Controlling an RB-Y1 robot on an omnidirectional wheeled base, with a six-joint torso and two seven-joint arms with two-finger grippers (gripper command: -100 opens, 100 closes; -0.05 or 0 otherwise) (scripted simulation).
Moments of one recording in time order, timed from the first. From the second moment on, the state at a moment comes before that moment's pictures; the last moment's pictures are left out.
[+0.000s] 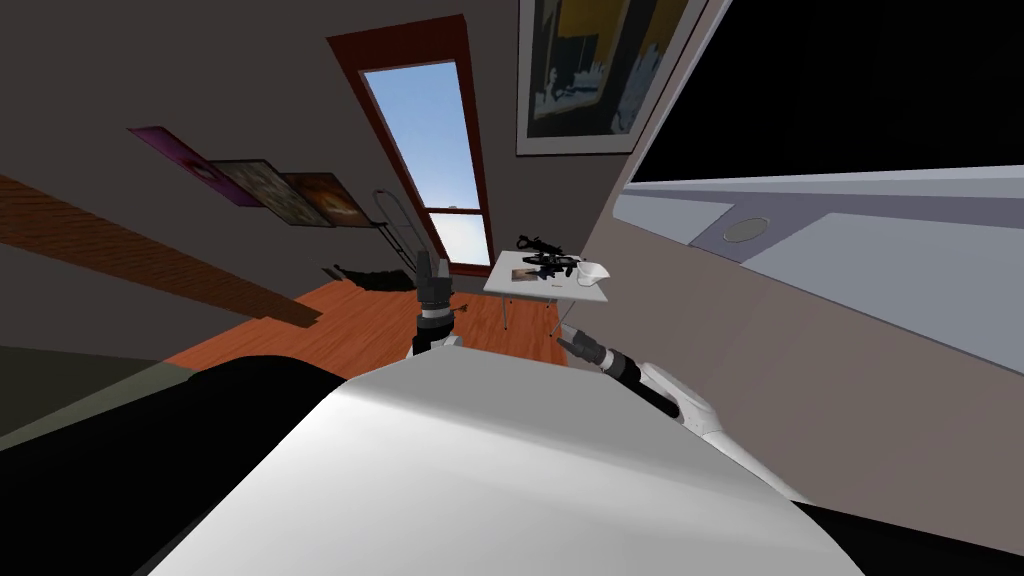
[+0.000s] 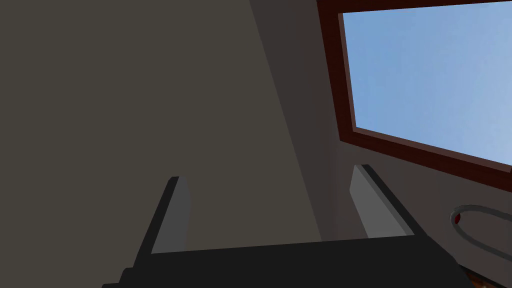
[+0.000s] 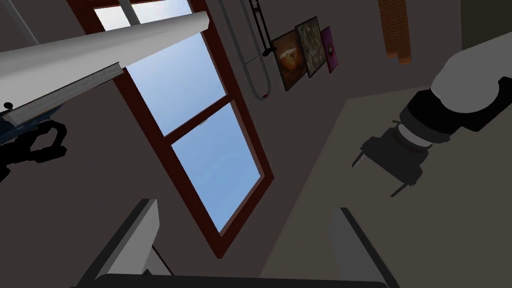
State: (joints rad) left arm 0.55 0.00 -0.06 -2.32 0.00 -0.65 -0.17; right arm 0.34 -0.91 0.32 -1.72 0.45 -0.92 0.14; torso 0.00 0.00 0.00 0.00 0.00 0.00
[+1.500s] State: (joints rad) left arm 0.55 0.00 -0.06 -2.32 0.00 -0.65 -0.17; right arm 0.27 -1.31 0.50 -1.41 0.65 -0.98 0.19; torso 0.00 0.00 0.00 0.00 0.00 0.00
